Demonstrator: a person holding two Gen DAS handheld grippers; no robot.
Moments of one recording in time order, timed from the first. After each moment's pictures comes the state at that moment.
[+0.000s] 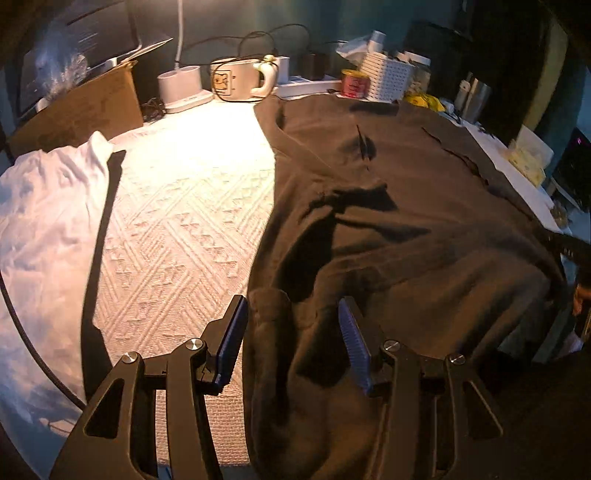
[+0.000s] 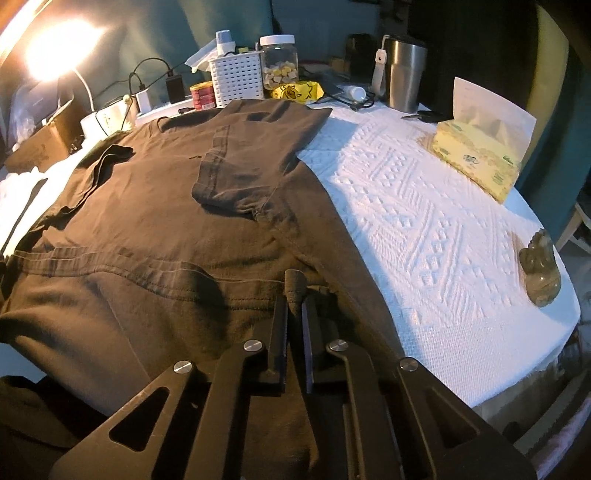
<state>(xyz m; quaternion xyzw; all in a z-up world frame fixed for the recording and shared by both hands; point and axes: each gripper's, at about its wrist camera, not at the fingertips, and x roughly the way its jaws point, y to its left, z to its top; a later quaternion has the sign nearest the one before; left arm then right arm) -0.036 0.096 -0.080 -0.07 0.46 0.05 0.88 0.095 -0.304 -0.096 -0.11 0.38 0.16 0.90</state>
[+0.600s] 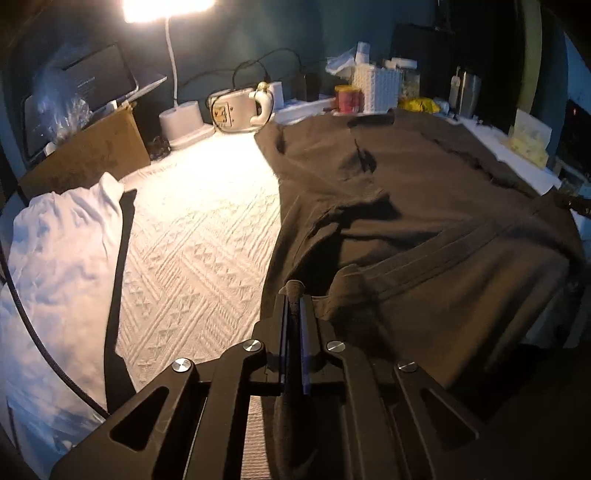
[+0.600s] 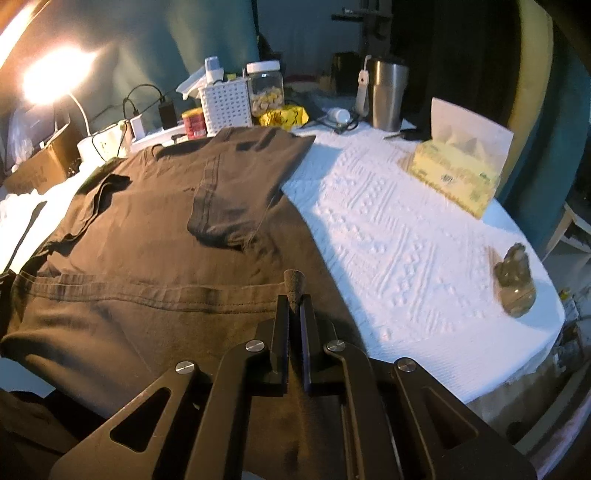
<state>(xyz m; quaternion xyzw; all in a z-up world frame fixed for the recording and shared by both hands) -0.040 0.089 -0.069 0.00 0.42 0.06 0.91 0.089 -0.315 -0.068 -0.09 0.35 0.15 0.92</state>
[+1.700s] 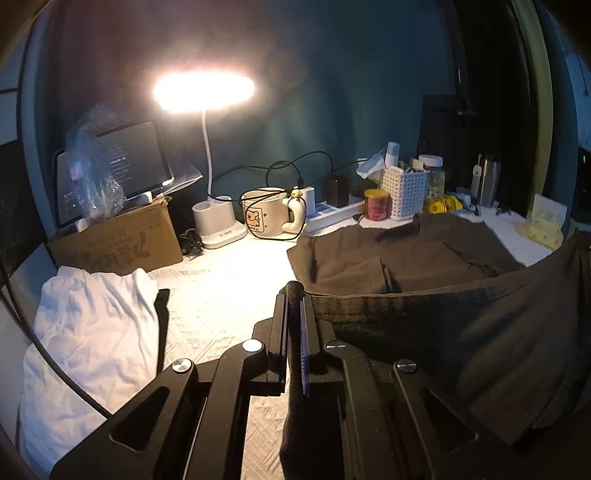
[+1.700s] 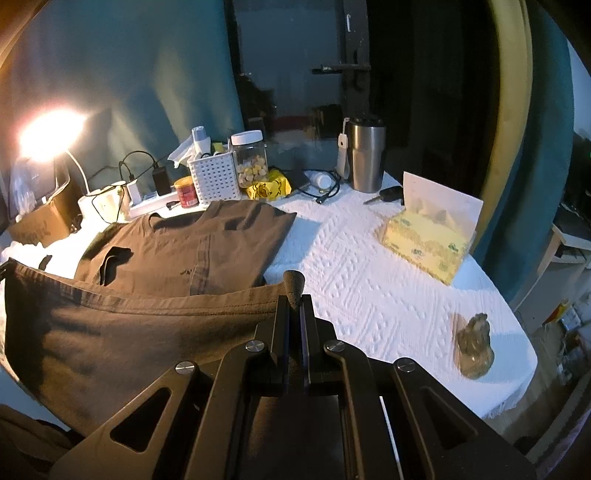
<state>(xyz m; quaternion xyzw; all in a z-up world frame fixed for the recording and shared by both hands) -0.007 0.110 -0.005 -0.01 0.27 0.12 0.96 0.105 -0.333 0.001 -0.06 0.28 0.15 0.95</state>
